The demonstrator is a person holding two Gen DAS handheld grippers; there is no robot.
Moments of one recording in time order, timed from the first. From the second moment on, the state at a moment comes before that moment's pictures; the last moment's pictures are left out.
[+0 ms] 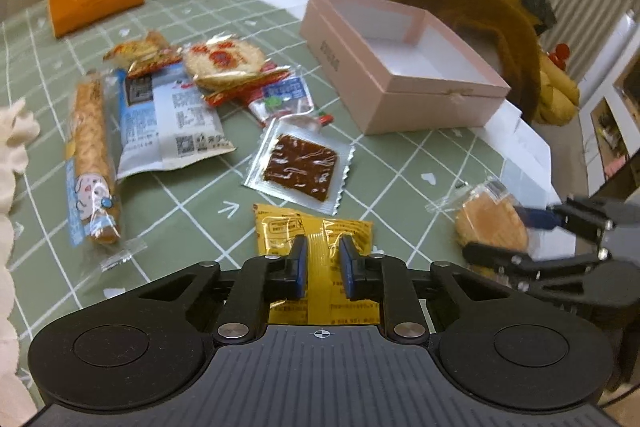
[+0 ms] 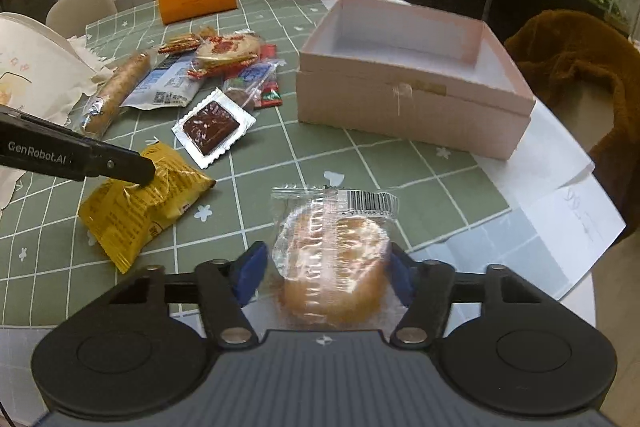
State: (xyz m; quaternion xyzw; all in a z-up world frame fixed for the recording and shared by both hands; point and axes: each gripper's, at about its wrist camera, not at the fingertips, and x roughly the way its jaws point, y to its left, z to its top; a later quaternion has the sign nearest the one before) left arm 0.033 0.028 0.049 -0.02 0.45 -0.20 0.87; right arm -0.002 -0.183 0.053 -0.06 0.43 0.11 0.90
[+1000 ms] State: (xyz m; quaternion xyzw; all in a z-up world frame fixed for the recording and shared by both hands) left arm 0.034 0.047 0.062 -0.08 0.46 -0.17 0.87; right arm -0.011 -0.203 0.061 0.00 0.43 0.09 0.90
